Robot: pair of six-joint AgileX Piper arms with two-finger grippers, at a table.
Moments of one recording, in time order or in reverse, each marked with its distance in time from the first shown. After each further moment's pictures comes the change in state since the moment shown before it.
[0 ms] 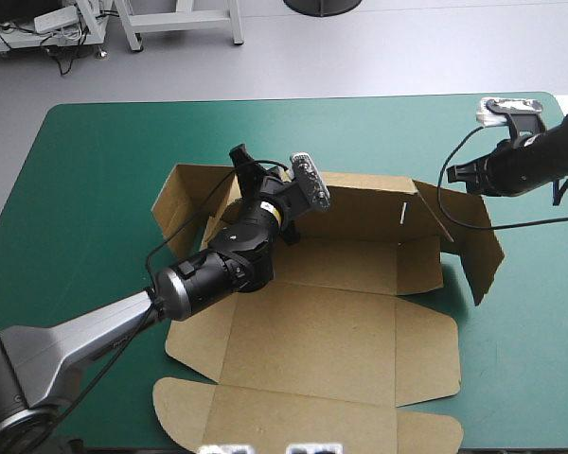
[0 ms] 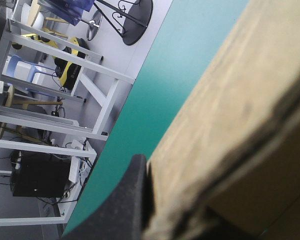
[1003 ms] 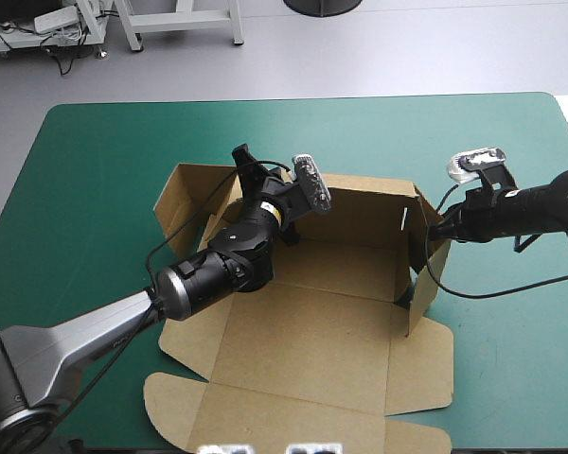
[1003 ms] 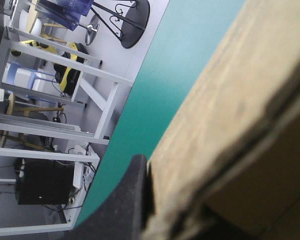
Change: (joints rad) left arm 0.001 0.001 0.001 -0.006 -0.016 0.045; right arm 0.000 -0.149 0.408 0.304 -0.213 -0.480
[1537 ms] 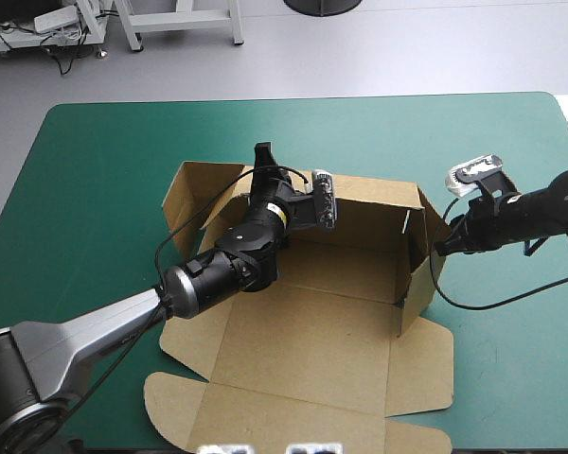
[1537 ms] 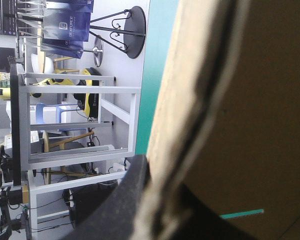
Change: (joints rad) left arm 0.000 0.031 -0.002 0.011 -0.023 0.280; right arm 0.000 0.000 0.001 -0.116 0.039 -0.046
